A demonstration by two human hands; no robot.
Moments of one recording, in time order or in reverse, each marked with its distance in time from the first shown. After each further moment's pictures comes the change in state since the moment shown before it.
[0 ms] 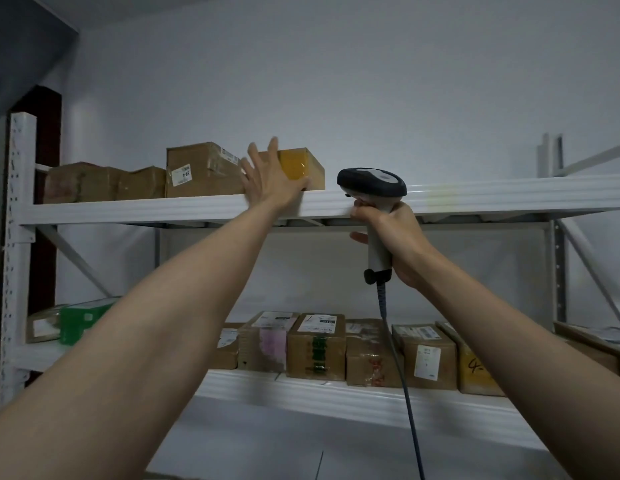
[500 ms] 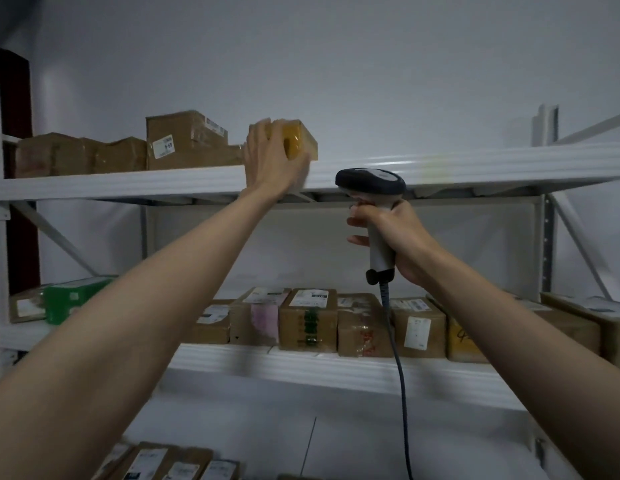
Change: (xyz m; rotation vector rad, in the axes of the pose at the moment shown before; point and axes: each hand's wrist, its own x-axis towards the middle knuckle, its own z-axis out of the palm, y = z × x) left_hand -0.034 0.008 -0.005 -0.127 0.002 0.217; right_hand -0.019 0.025 -0.017 -0.012 -0.036 0.102
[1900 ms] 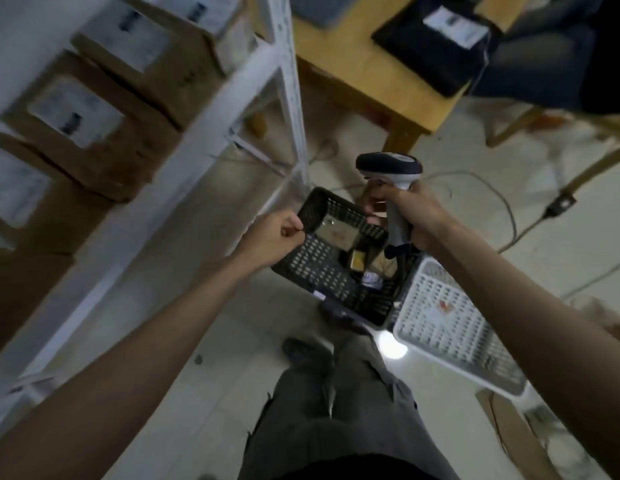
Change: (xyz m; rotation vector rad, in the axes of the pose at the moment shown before) left_hand -0.795 0.158 0.207 -0.670 -2.007 0.178; right_hand -0.626 0.302 -0.258 0.035 1.240 1.068
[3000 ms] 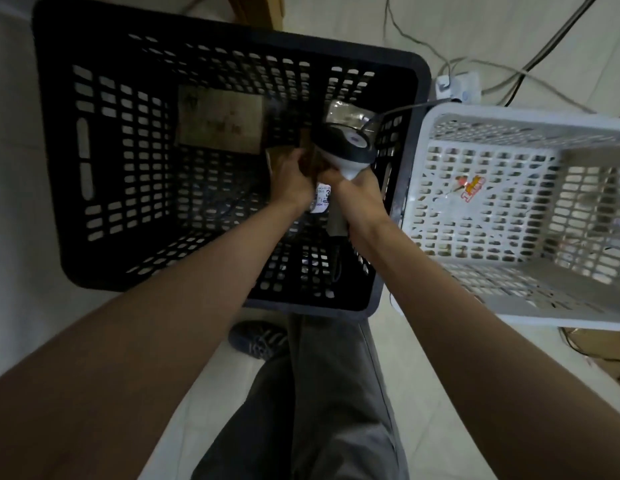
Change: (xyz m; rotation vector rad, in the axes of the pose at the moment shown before) left_hand 0.314 -0.204 0.536 0.033 -0.276 -0.291; right_hand 0.300 0.493 -0.136 0.233 0.470 0.325
